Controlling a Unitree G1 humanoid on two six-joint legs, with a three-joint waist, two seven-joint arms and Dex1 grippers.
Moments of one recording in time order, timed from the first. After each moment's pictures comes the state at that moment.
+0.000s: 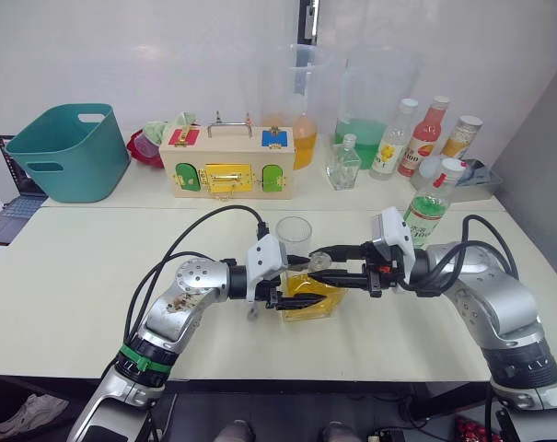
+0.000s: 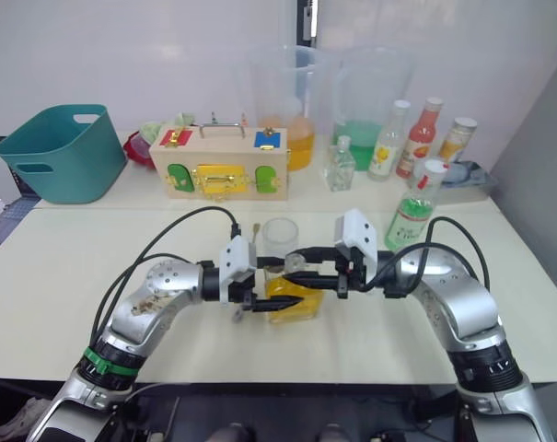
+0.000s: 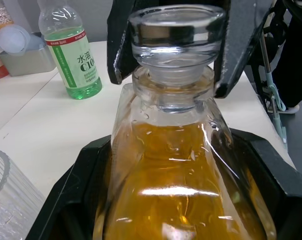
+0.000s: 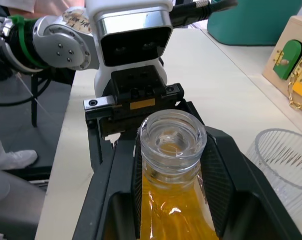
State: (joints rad) left arm -0.55 0.42 -0.28 -0.09 -0.30 0.30 -1.03; right arm -0.53 -0.66 0.06 -0.27 0.52 0.46 1.13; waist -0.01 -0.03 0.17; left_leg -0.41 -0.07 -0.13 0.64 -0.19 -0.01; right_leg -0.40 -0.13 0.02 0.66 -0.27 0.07
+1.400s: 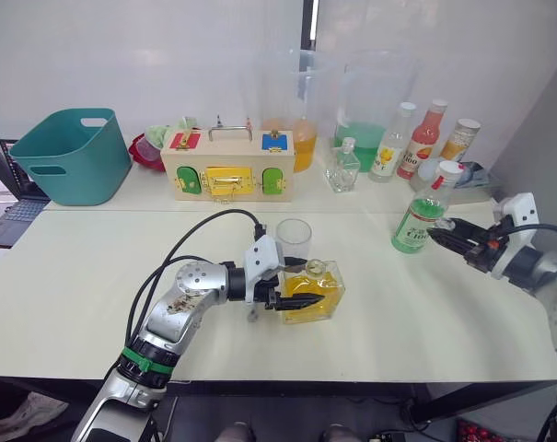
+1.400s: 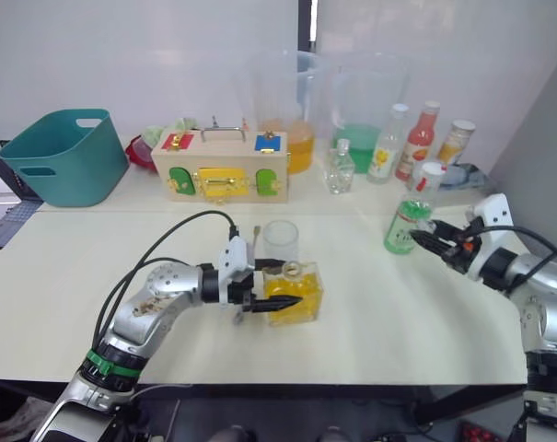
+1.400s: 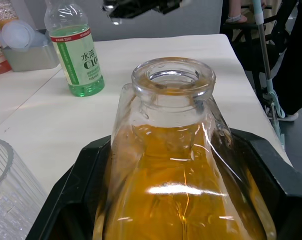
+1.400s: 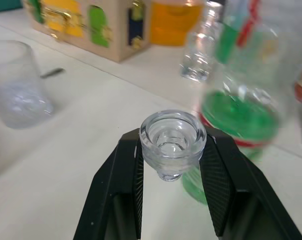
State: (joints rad) left arm -0.54 0.39 -0.25 -0.05 -0.32 0.31 -1.04; right arm -0.41 -0.79 -0.32 0.31 0.42 0.26 0.88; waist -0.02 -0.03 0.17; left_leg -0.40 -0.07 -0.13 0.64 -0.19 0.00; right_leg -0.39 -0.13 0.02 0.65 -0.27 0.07
